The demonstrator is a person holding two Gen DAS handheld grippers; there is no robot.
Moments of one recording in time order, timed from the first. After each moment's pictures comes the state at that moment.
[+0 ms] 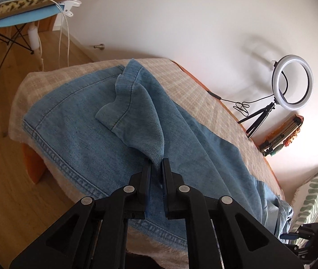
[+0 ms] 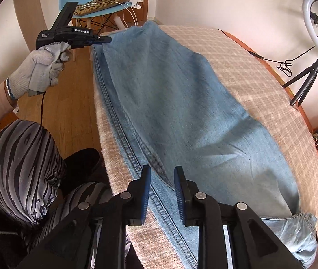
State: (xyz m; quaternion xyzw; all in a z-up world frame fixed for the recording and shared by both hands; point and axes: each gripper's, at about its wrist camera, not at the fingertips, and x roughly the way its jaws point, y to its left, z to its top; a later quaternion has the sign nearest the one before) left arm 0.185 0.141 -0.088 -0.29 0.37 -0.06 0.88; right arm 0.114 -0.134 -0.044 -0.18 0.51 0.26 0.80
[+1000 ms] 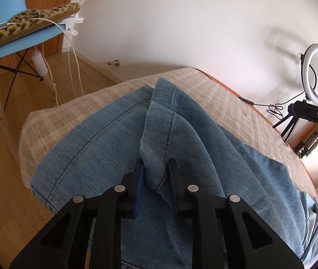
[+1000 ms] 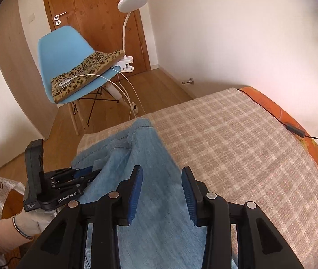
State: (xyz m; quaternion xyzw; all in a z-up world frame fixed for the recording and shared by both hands) left arm 0.236 0.171 -0.106 -0.20 0.35 0.01 0.91; right arm 0.388 0.011 -0.024 -0.05 0.44 0.31 0.84
